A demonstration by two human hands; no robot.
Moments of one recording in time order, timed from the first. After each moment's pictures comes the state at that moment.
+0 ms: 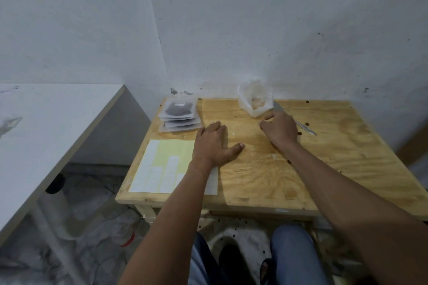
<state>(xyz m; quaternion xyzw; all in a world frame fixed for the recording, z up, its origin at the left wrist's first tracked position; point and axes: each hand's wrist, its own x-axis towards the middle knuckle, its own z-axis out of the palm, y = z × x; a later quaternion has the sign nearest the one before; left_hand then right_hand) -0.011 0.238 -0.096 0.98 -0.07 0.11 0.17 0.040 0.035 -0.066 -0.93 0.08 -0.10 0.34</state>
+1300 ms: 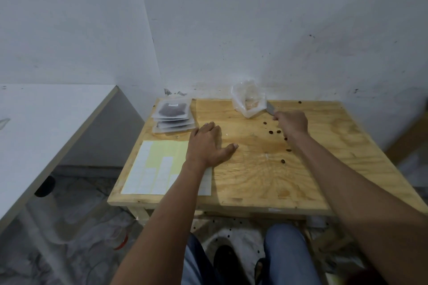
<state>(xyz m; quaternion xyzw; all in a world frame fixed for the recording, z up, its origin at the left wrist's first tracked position) -0.010 0.239 -0.097 0.98 -0.08 0.11 0.17 0.040 -0.003 -0.041 -0.82 0.21 -0.07 0.53</state>
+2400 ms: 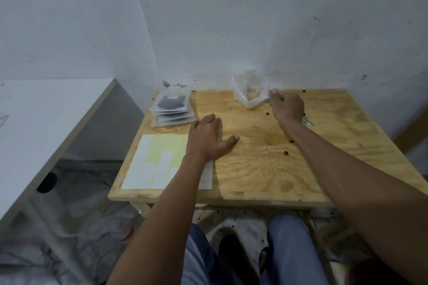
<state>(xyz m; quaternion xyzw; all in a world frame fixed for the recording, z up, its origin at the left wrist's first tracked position) -0.007 0.239 -0.100 0.97 -0.09 0.13 0.17 0.071 0.011 -0.060 -0.87 0.15 -0.17 0.45</state>
